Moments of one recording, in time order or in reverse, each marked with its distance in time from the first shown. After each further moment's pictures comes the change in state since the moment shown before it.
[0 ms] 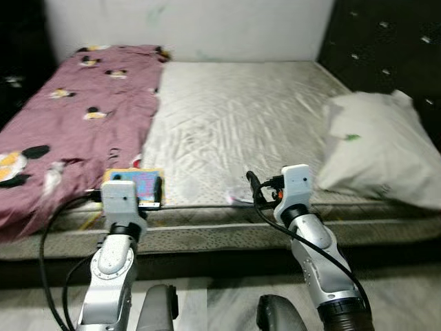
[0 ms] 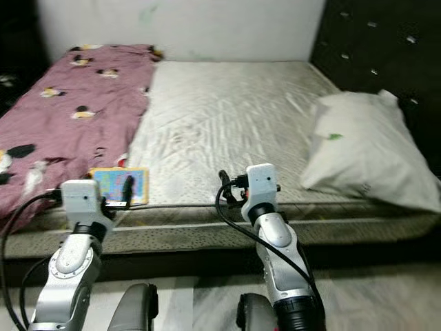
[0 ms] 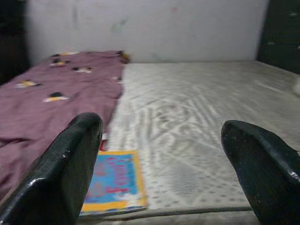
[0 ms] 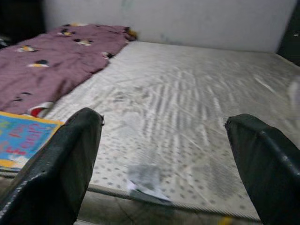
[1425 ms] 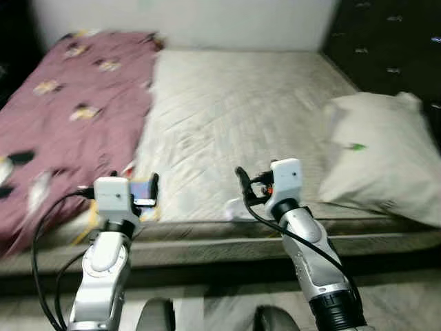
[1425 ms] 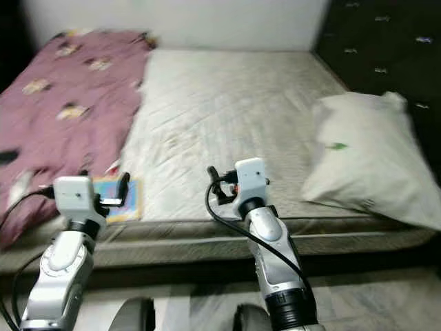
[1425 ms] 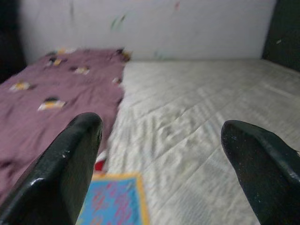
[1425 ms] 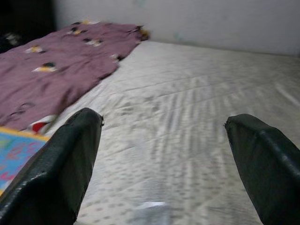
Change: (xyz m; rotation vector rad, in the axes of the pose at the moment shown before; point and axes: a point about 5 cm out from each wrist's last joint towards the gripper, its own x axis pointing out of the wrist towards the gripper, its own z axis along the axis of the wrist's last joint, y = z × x) left arm 0.002 0.006 0.005 -0.004 -0.026 -0.010; right arm 0.008 0.013 0.006 -0.010 -0.022 0.058
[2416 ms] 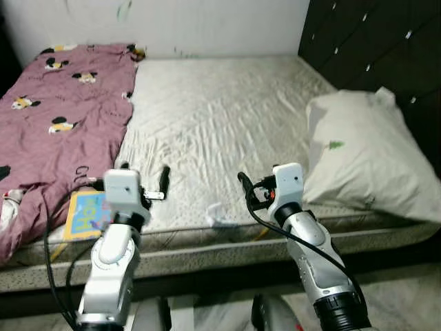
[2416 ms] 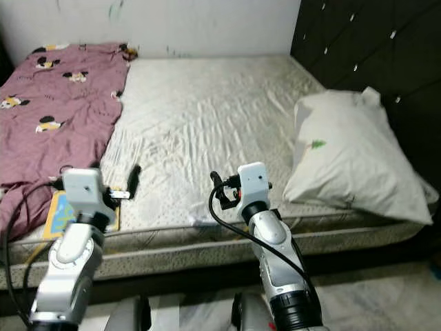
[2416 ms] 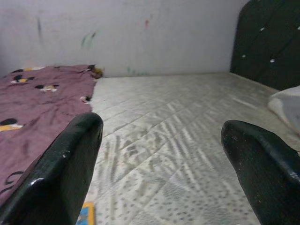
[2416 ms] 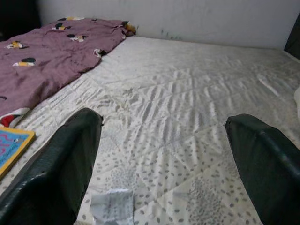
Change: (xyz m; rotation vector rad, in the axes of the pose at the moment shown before) left arm 0.009 -0.005 0.012 -0.009 -0.050 -0.033; right arm -0.002 -0.002 -0.007 -0.004 0.023 0.021
